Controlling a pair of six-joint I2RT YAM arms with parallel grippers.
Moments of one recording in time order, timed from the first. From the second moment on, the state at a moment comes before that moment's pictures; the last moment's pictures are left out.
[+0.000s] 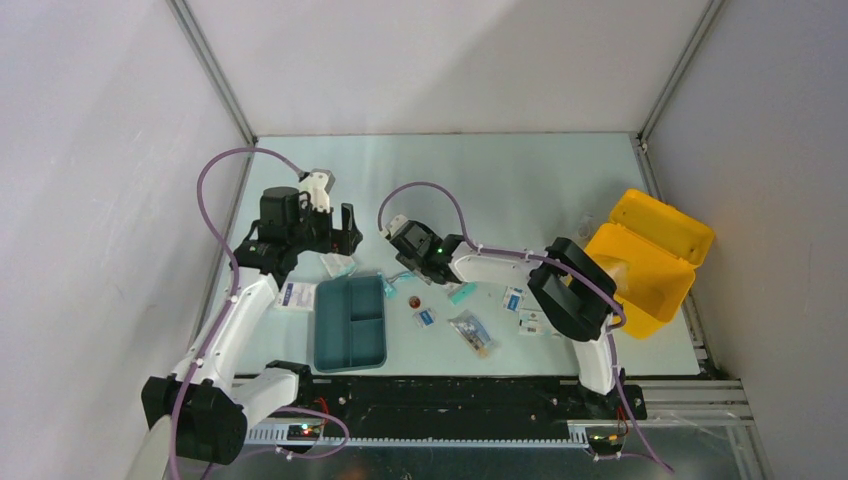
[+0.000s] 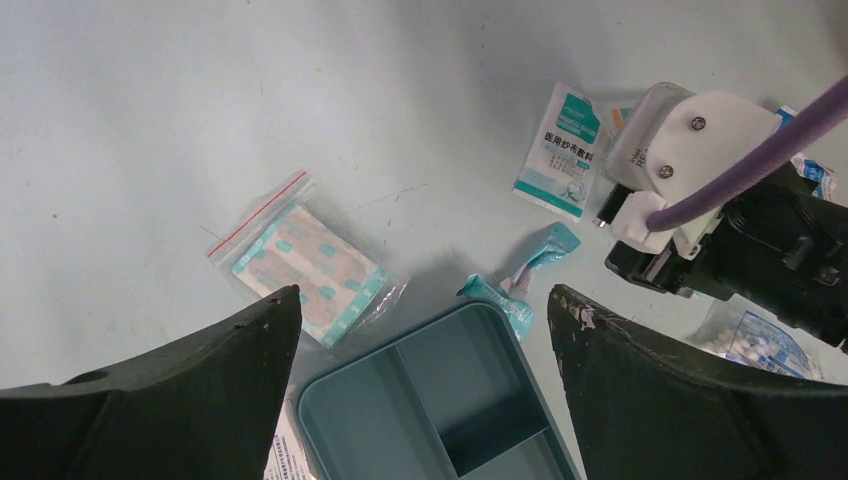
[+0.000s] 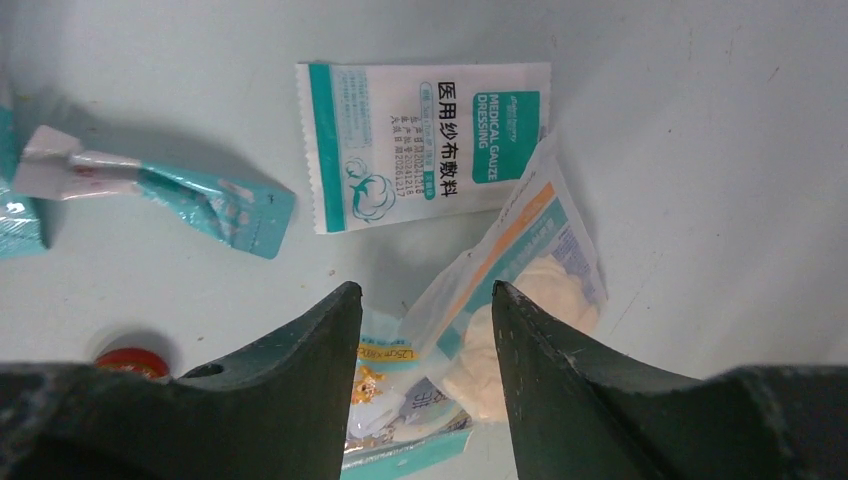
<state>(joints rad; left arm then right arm) -0.15 1.06 0.89 -0.45 0.24 -0.03 0.98 1.98 1.38 -0.37 0.42 -0.08</state>
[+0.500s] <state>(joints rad) -0.15 1.06 0.89 -0.45 0.24 -0.03 0.96 1.96 1.40 -0.40 0.46 -0.08</state>
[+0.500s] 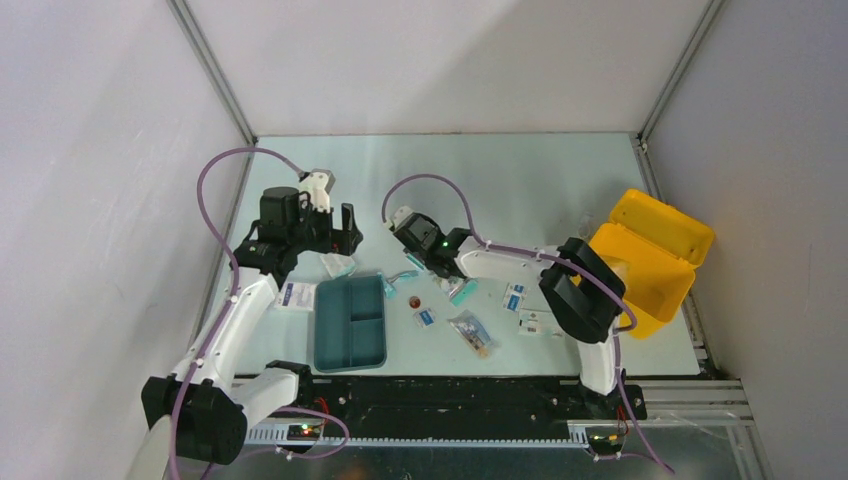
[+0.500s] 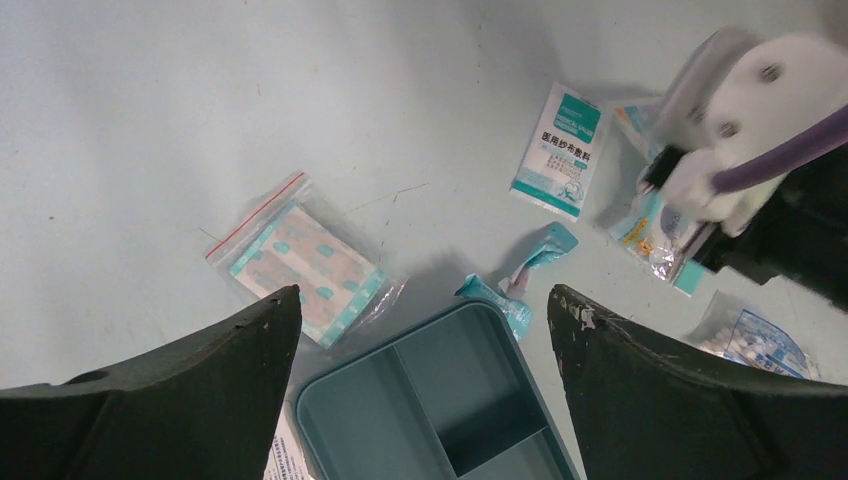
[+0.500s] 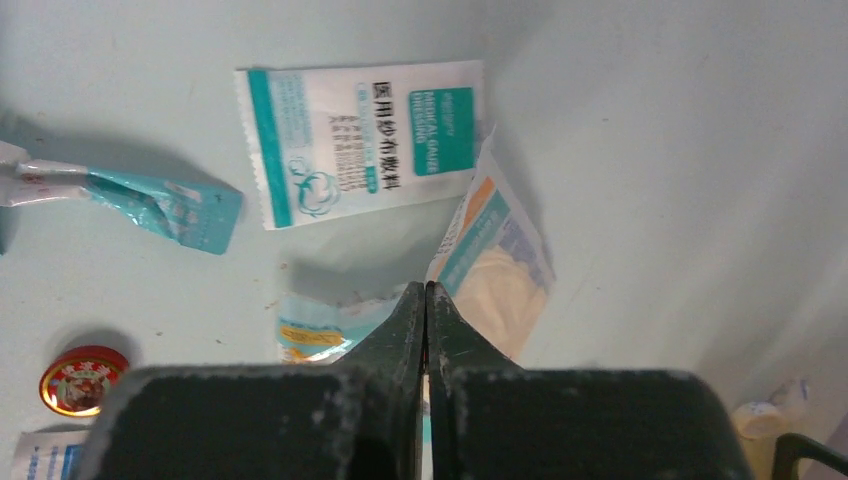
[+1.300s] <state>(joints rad) -0.15 1.15 0.89 -0.44 0.27 -0.02 0.22 1.19 1.29 -0.55 -0.12 -0.16</state>
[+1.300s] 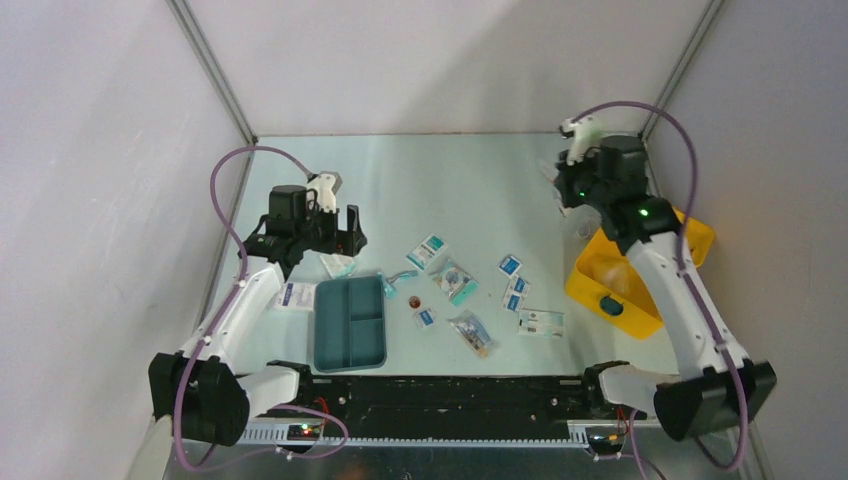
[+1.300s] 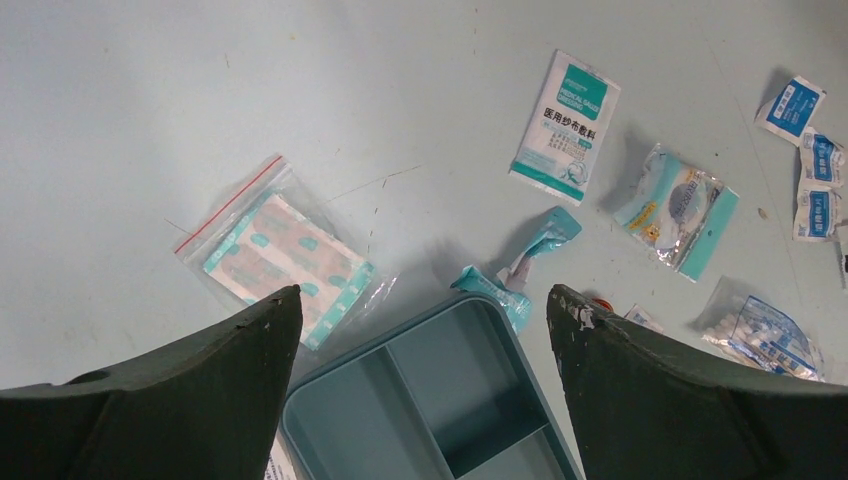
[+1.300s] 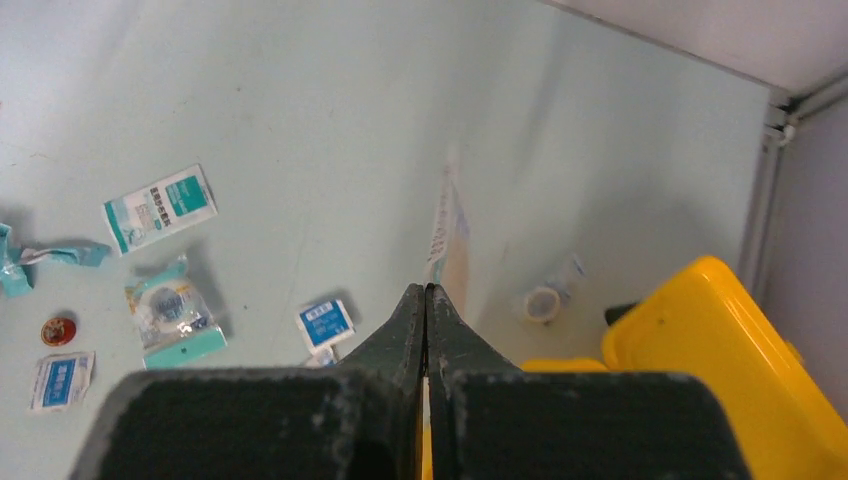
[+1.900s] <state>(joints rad) -0.15 1.17 0.93 -0.44 0.28 -0.02 -0.12 0.73 1.02 -0.92 -0.29 -0.31</state>
